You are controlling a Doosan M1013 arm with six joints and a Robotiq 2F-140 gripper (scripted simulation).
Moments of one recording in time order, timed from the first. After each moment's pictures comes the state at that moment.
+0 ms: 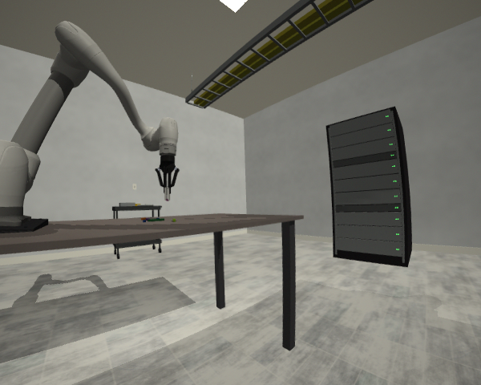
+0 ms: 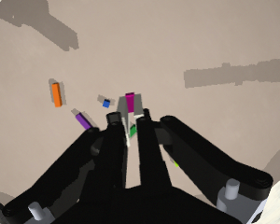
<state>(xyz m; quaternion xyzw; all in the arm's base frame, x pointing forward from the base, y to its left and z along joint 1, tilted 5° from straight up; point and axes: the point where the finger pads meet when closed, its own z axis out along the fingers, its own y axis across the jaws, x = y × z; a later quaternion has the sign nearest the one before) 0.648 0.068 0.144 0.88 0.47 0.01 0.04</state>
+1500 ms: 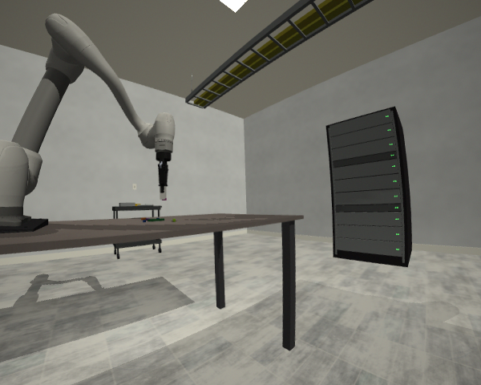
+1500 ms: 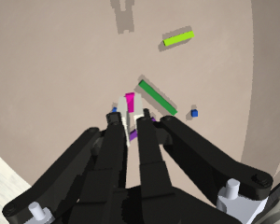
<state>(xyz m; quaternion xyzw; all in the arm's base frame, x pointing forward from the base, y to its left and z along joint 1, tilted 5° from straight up) 0.610 0.029 0.146 0.95 -0.29 0.03 0.02</state>
